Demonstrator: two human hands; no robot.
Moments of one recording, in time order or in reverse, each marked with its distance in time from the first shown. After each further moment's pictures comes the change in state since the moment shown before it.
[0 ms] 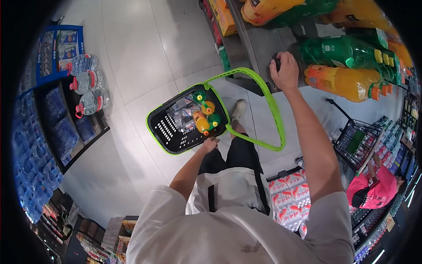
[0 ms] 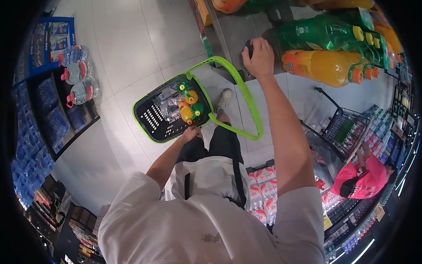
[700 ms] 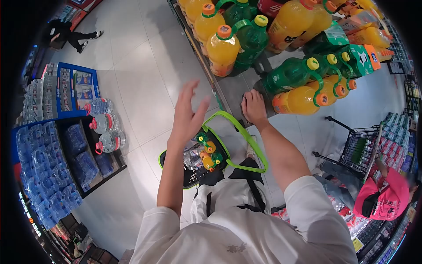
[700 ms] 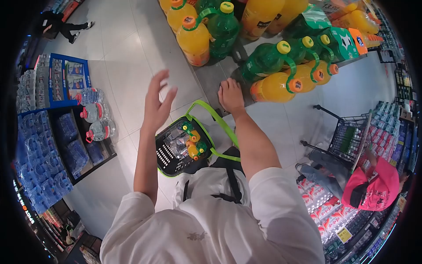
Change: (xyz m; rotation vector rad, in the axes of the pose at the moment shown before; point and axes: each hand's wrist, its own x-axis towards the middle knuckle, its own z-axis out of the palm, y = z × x) left_hand -0.250 0.426 -0.157 0.166 0.776 1.217; right_hand 0.000 0.006 -0.009 0.066 -0.035 0.068
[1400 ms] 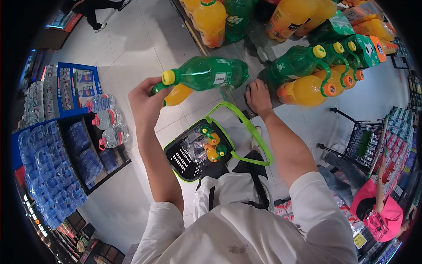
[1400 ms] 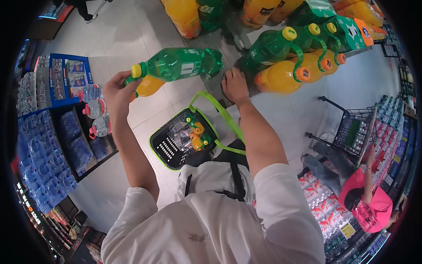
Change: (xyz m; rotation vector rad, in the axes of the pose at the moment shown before) left_hand 0.023 0.007 -0.077 -0.111 0.114 -0.464; right_hand 0.001 0.004 0.003 -0.028 0.033 0.011
